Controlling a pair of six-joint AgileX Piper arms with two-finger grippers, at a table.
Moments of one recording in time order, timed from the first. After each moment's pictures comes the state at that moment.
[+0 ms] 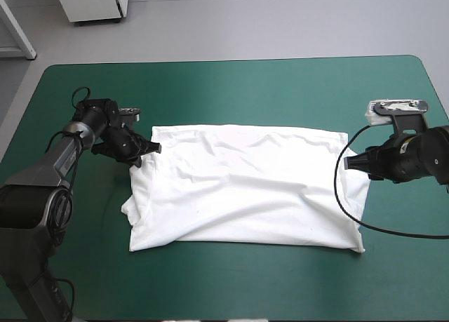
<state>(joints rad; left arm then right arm) -0.08 1.93 -1.48 -0.11 1.03 0.04 0.15 1.16 -1.31 -0.04 1.25 0.08</state>
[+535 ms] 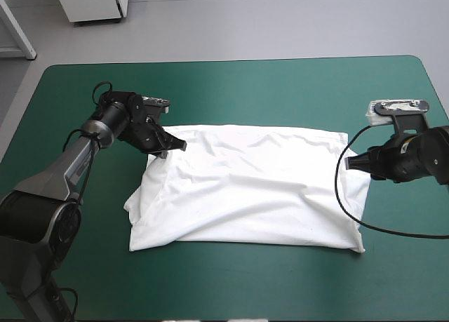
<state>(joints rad) -0.25 1.87 -1.55 -0.13 1.06 0.08 0.15 1.16 -1.31 -0.06 1.25 0.08</state>
